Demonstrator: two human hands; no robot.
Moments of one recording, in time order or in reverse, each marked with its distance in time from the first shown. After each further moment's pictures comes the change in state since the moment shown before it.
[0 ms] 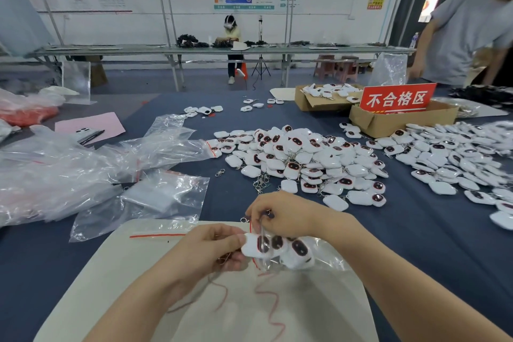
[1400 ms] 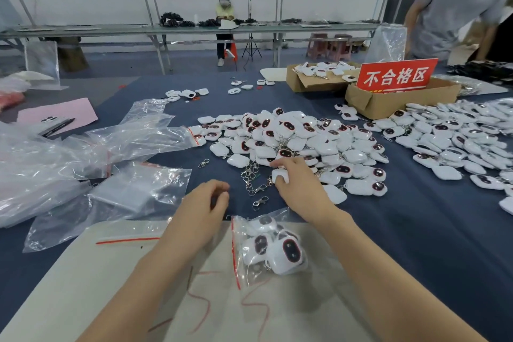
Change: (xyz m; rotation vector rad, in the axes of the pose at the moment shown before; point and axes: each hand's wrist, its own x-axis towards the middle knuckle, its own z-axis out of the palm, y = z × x) left_hand 0.091 -0.003 -0.006 0.821 0.393 0.426; right_hand 0.016 0.069 0.009 0.082 0.513 0.431
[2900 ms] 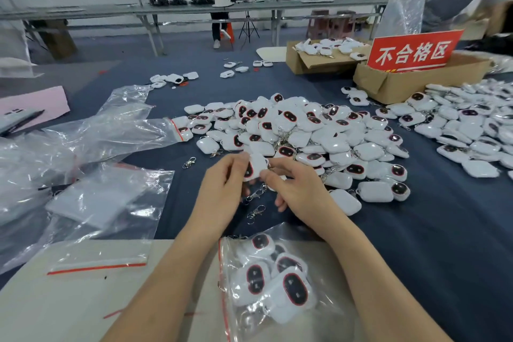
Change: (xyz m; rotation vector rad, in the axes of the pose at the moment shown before) left_hand 0.063 0.021 0.056 -0.514 0.027 0.032; right_hand 0.020 0.020 0.020 0.667 -0.039 0.005
